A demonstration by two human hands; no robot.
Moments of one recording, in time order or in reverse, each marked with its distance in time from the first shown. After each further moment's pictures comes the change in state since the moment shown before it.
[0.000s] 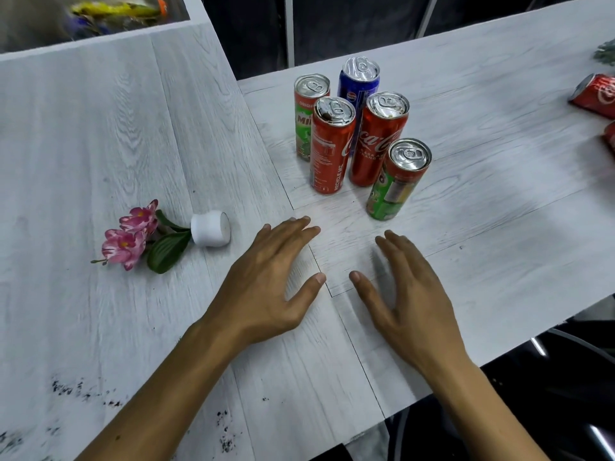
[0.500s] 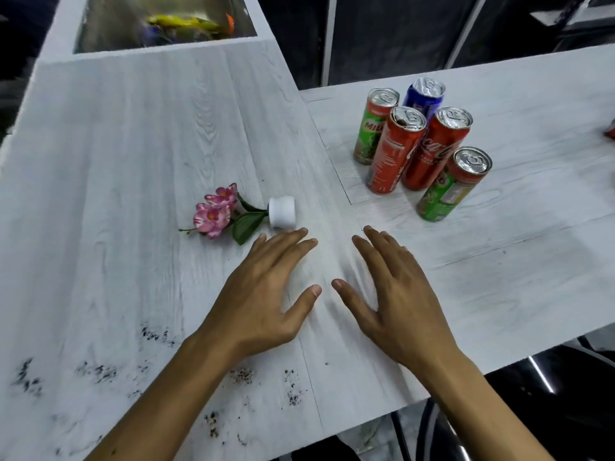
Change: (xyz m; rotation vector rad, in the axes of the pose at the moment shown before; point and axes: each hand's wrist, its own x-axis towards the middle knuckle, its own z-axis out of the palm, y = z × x) left_hand -0.091 -0.036 -0.044 0.007 0.103 -0.045; right_hand -0.023 -0.090 0.023 -0.088 -0.068 -0.256
